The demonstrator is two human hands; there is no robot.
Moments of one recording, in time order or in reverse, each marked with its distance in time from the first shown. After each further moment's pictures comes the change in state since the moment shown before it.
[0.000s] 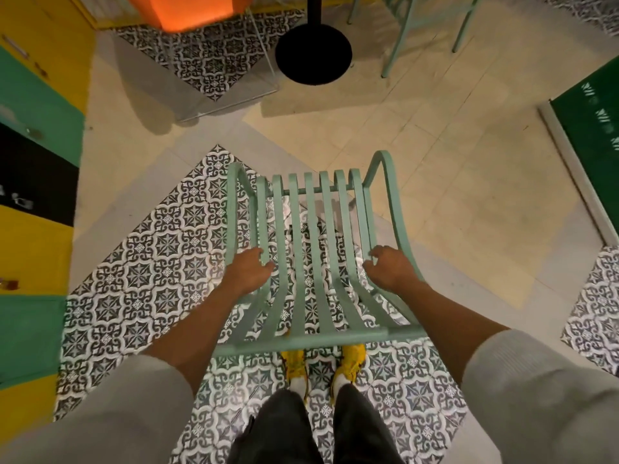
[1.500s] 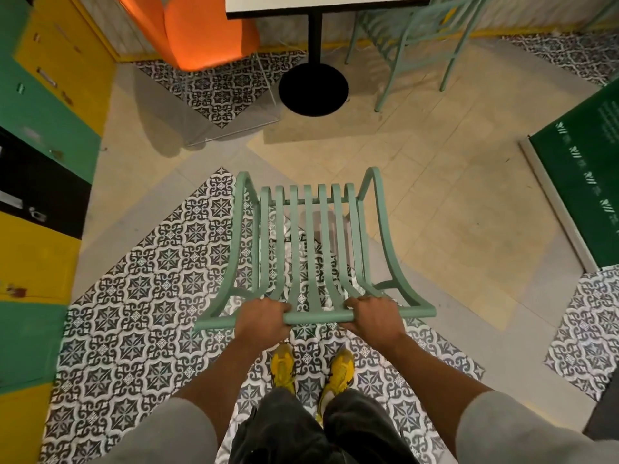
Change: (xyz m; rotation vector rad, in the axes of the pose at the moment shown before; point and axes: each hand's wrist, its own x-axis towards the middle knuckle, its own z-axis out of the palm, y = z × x) left_hand -0.110 0.050 0.041 0.666 0.184 0.331; right_hand -0.096 0.007 -0.008 -0.586 0.191 -0.368
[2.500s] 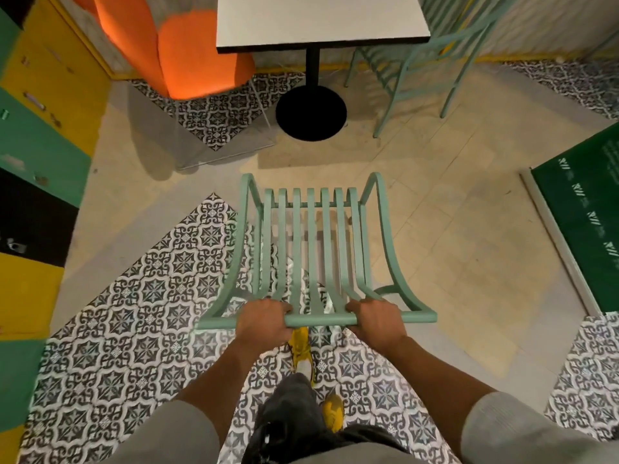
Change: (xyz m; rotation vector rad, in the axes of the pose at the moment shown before) left_hand 0.158 0.005 -0.078 -0.073 0.033 0.010; right_hand 0.136 0.096 -0.072 0.085 -0.117 0.038
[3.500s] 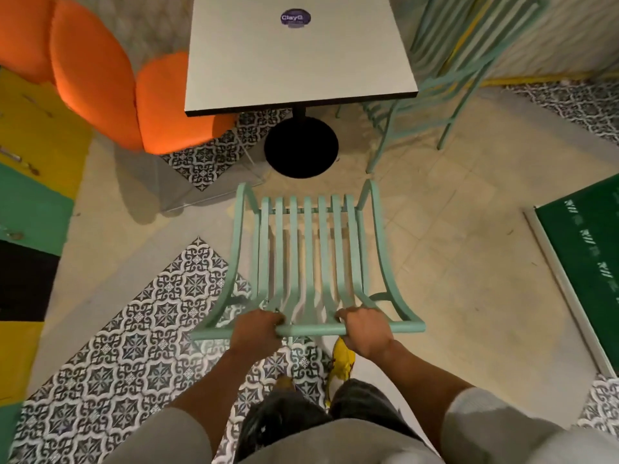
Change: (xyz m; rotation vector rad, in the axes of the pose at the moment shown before) left_hand 0.228 0.018 -0.123 -0.086 -0.080 -0.079; right_hand 0.207 0.120 -0.119 0.010 -0.072 -0.098
